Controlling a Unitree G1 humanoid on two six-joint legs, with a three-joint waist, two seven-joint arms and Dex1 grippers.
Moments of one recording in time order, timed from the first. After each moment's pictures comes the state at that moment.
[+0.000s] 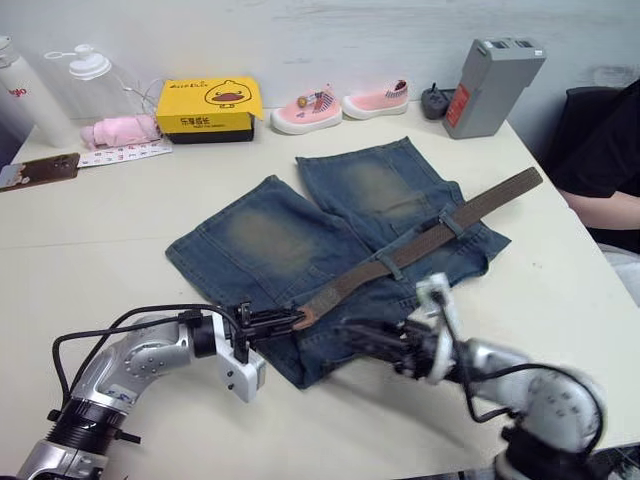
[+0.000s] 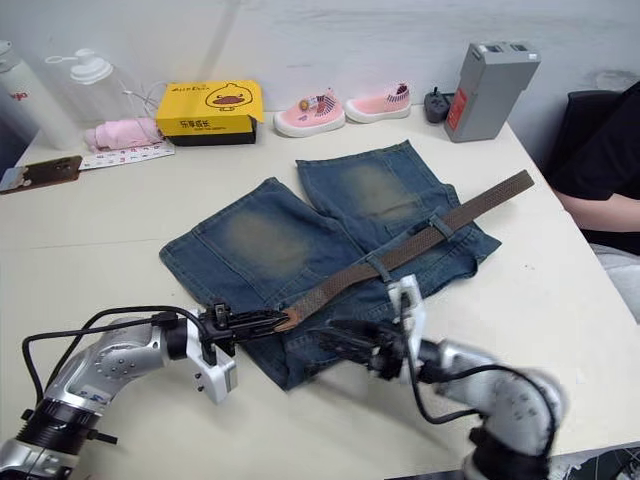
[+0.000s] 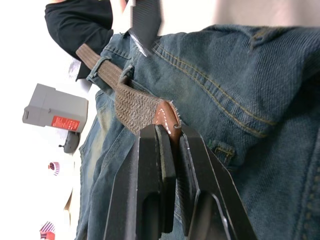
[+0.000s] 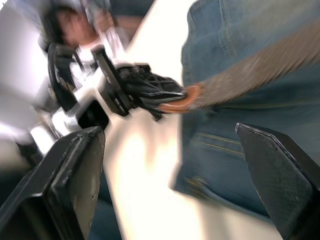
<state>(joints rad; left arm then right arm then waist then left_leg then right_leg) -0.19 0.72 -0.15 -0.02 0.33 -0.92 -0.53 -0.12 0.09 -0.43 -0.54 1.18 1.61 0.27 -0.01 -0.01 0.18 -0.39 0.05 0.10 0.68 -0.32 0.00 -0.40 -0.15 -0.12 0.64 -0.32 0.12</state>
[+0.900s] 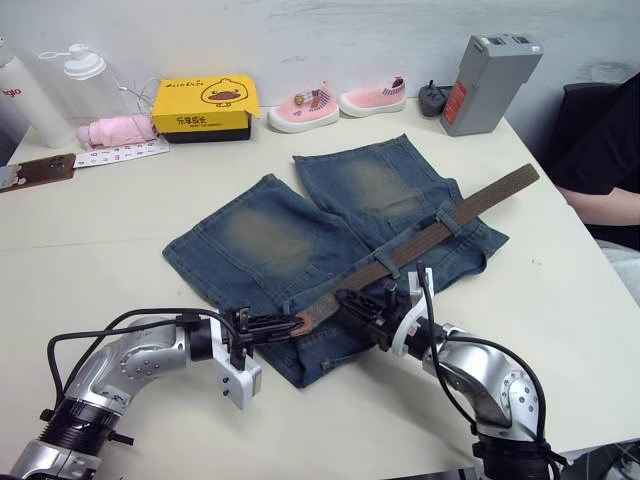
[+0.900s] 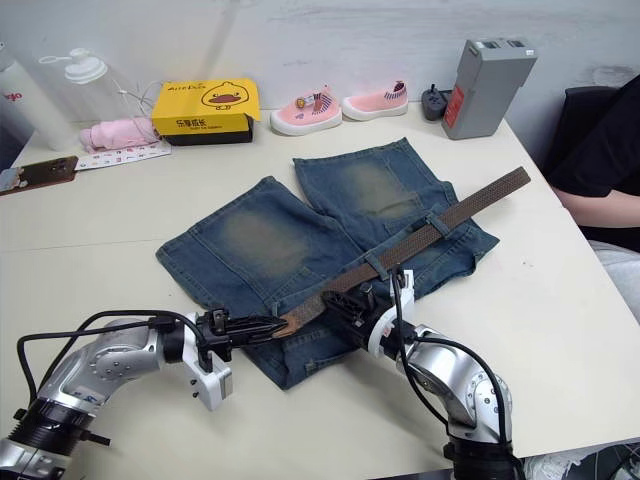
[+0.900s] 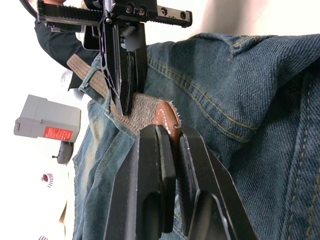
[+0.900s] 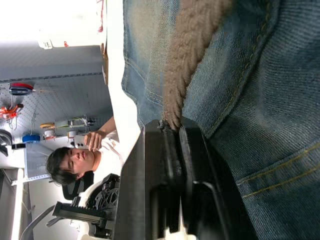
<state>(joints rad) -0.18 0.76 -0.16 -0.03 0.32 -0.94 -0.52 -0.11 -0.14 -0.07 -0.35 1.95 0.83 -0.63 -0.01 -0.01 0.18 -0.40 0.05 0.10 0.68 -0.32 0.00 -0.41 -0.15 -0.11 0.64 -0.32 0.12</state>
